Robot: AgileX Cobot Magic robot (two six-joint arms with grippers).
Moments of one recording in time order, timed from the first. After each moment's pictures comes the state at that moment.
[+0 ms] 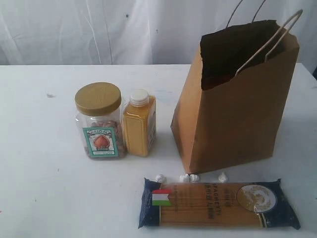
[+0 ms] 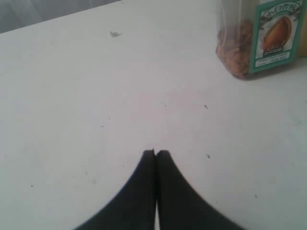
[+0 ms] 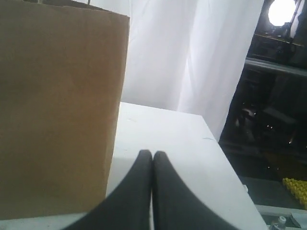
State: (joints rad) left arm -0.11 0.00 0.02 -0.16 0.42 0.33; right arm 0.01 0.01 -0.01 -0.32 0.10 0.16
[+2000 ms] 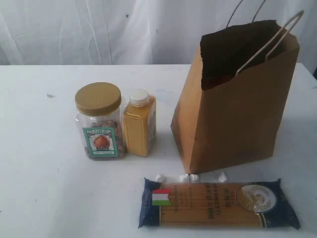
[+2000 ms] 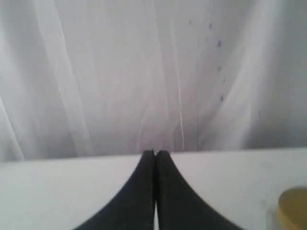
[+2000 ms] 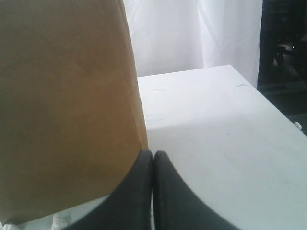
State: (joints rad) left arm -0.11 0.57 -0.40 -0.40 -0.15 0.42; right arm 0.01 0.01 -0.01 0.02 0.21 0.16
